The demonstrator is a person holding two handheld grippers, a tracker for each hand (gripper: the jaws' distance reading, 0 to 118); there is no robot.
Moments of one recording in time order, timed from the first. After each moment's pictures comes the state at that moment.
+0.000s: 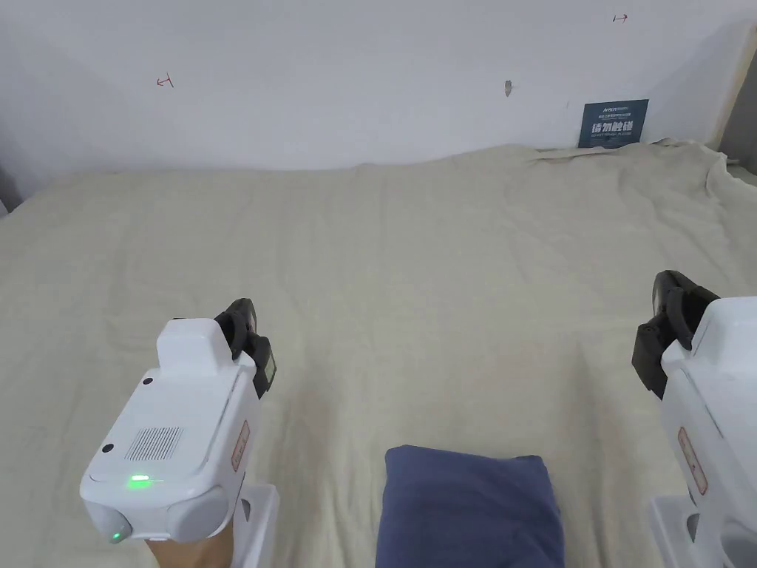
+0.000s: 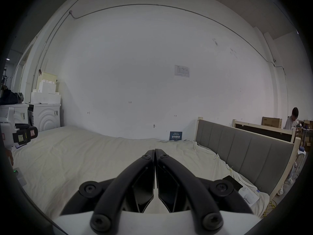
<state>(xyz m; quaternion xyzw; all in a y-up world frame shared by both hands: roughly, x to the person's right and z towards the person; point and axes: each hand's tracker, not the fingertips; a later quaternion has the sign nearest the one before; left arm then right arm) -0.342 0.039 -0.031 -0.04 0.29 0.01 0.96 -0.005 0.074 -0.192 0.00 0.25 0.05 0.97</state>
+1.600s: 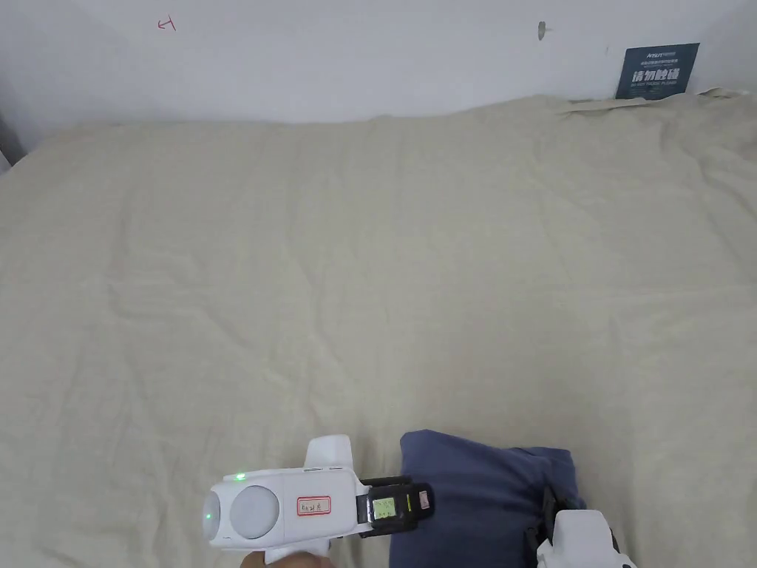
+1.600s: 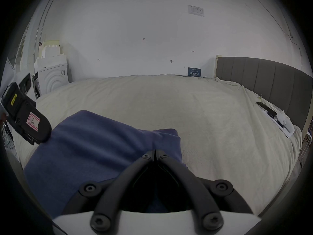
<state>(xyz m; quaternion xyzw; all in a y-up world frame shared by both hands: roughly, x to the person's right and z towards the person) -0.348 -0.126 -0.089 -0.41 0.01 0.37 0.83 -0.066 -0.184 -0.161 -0.22 0.29 0.09 0.93</state>
